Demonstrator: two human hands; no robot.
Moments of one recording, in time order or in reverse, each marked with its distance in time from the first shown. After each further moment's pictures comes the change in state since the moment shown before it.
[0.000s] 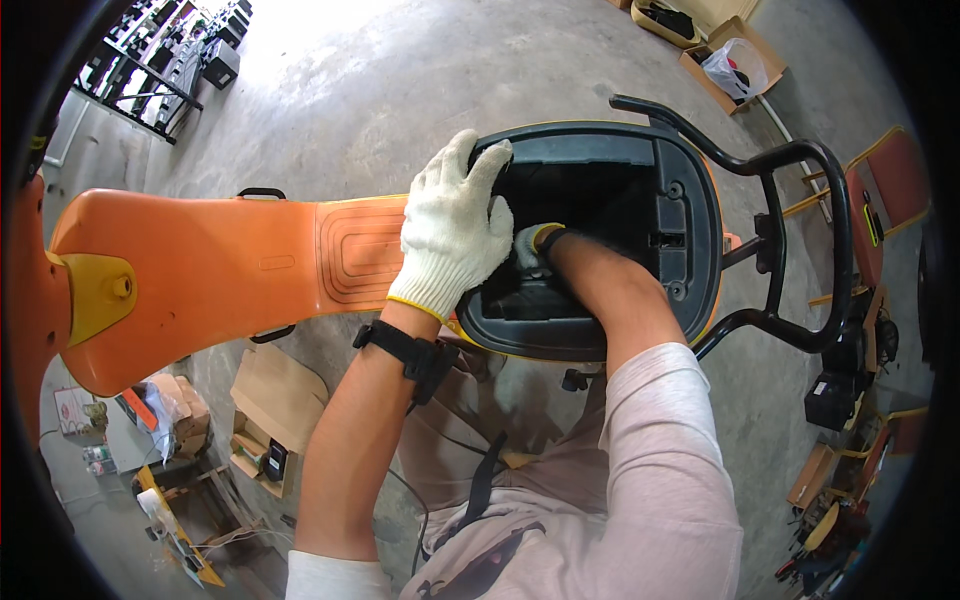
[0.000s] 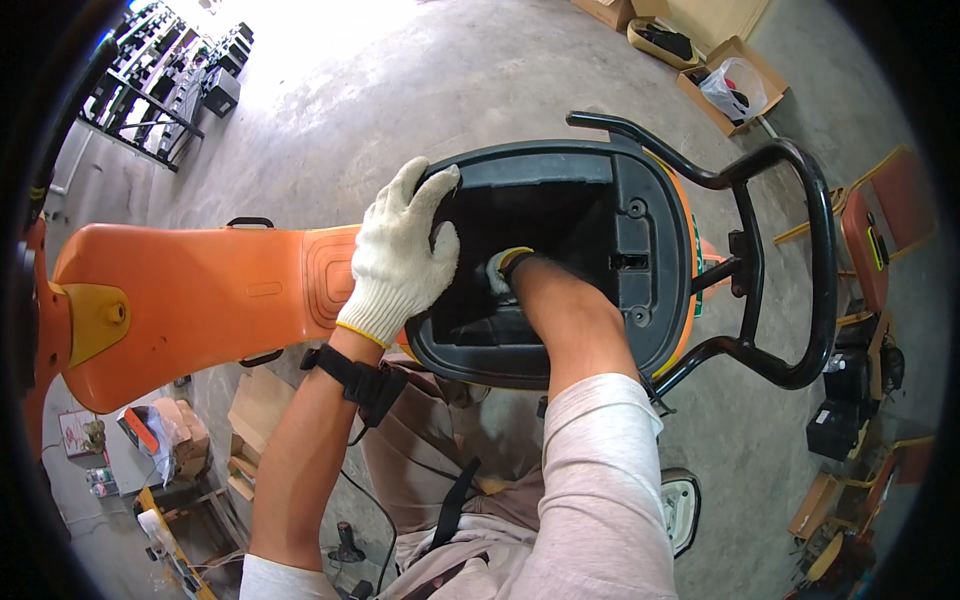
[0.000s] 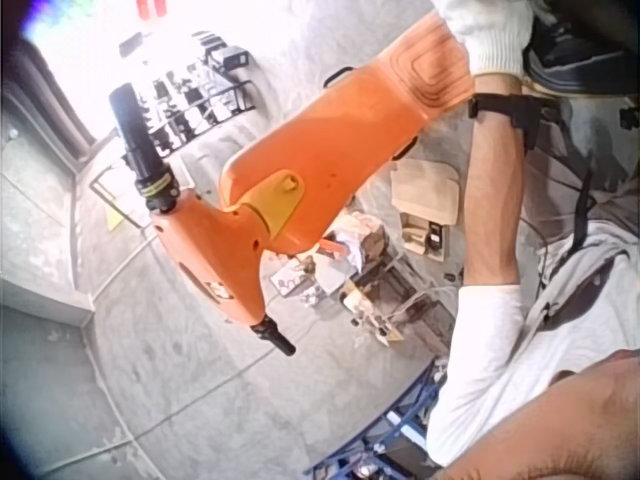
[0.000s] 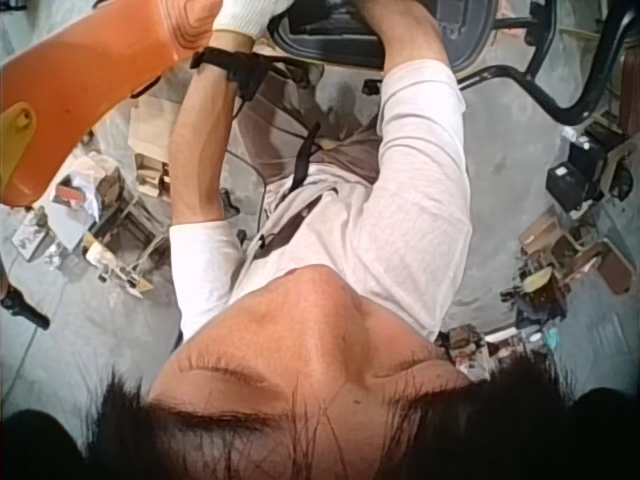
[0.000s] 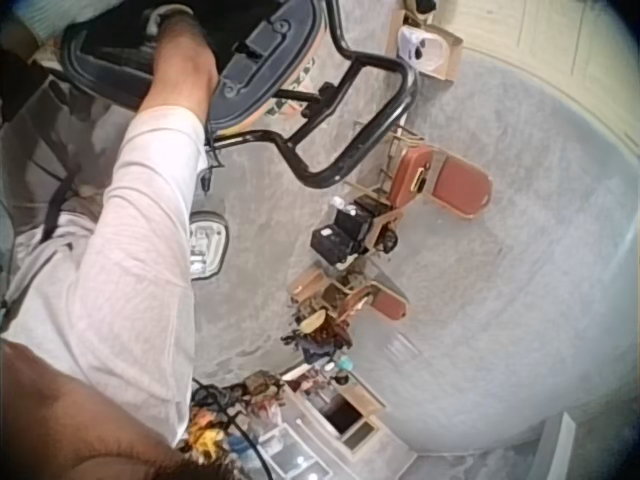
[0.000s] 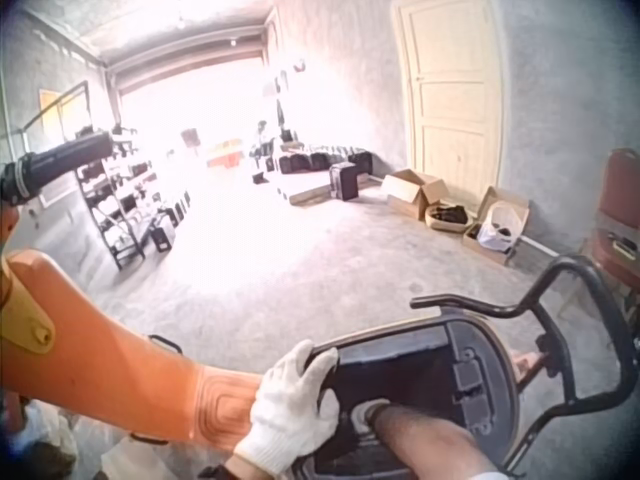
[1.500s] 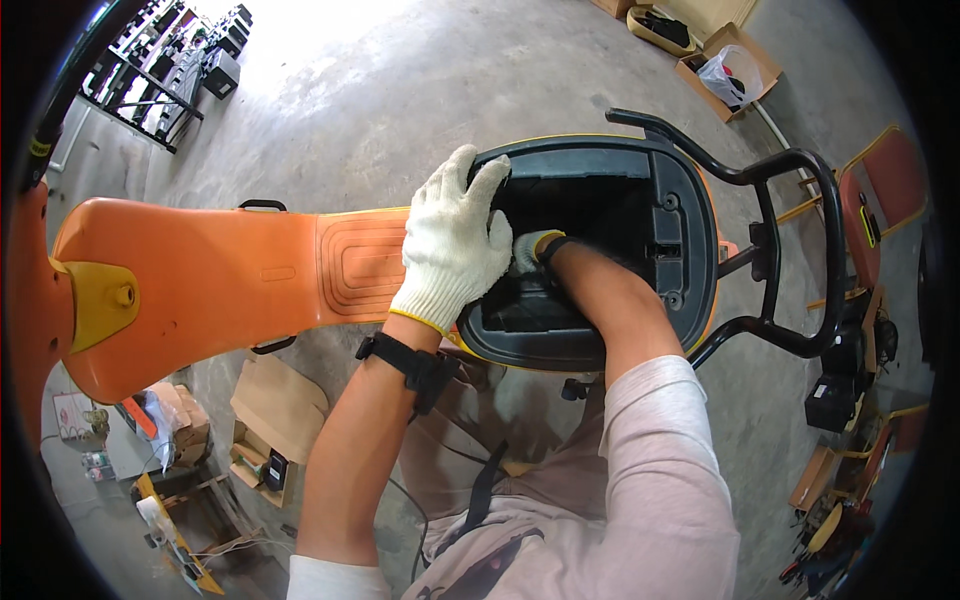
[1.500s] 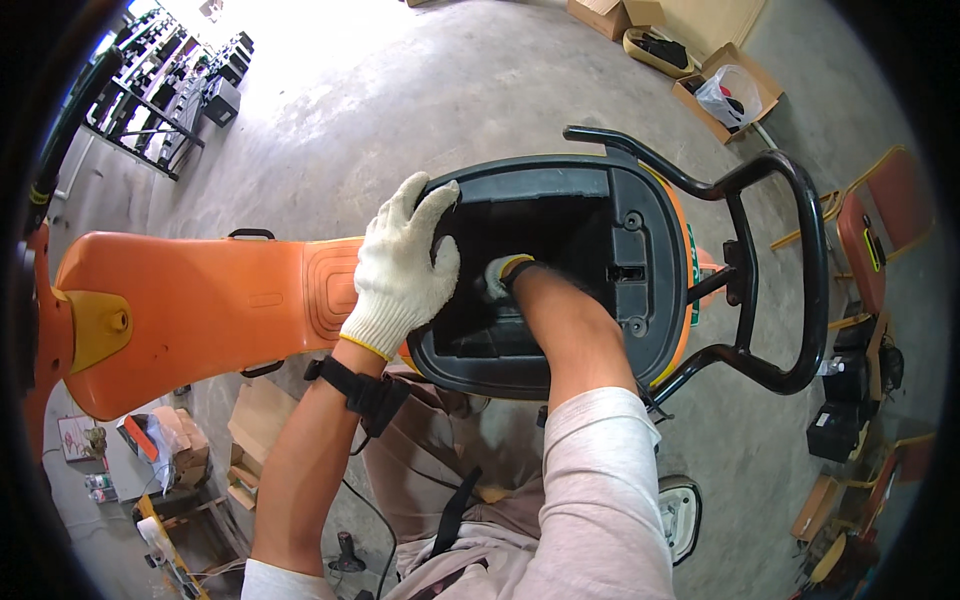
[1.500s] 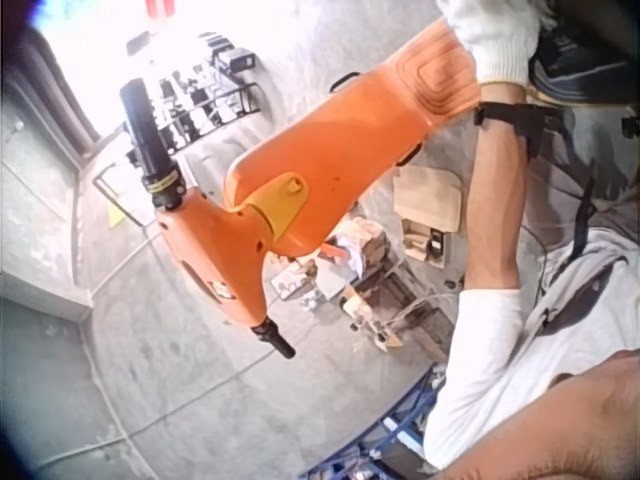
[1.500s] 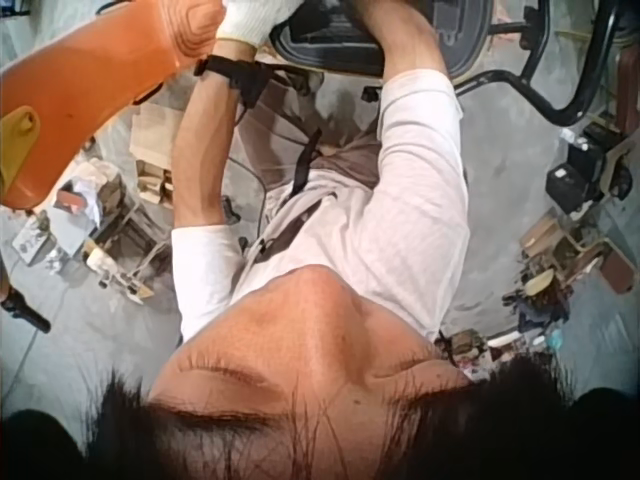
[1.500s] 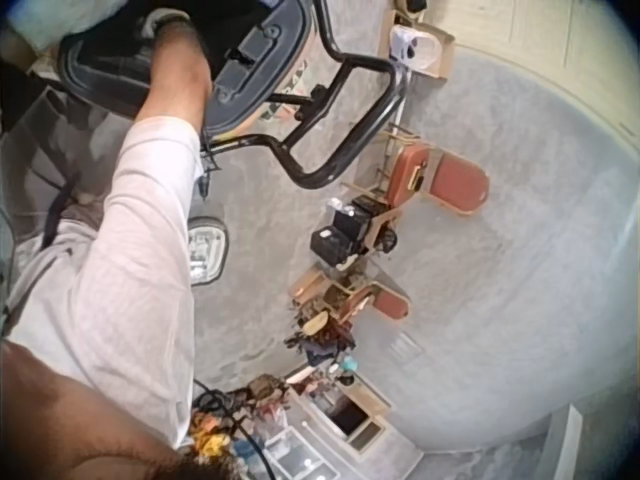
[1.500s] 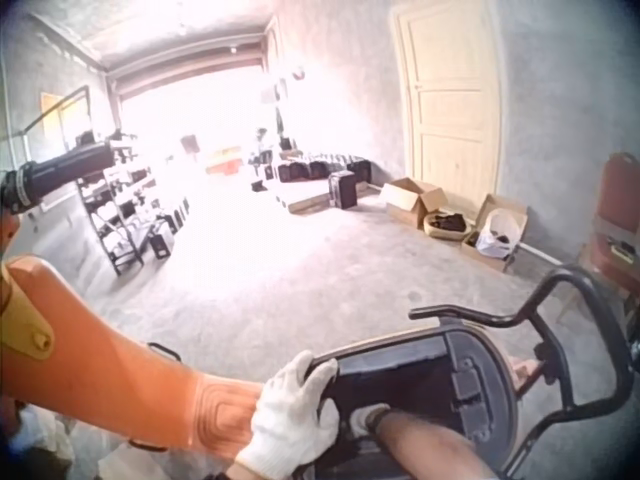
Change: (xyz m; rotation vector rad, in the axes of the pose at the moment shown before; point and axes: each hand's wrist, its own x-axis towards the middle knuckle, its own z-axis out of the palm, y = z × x) left_hand 0.000 0.000 -0.001 0.003 -0.011 -0.023; right_hand -0.023 -0.019 -0.015 -0.054 0.144 0.089
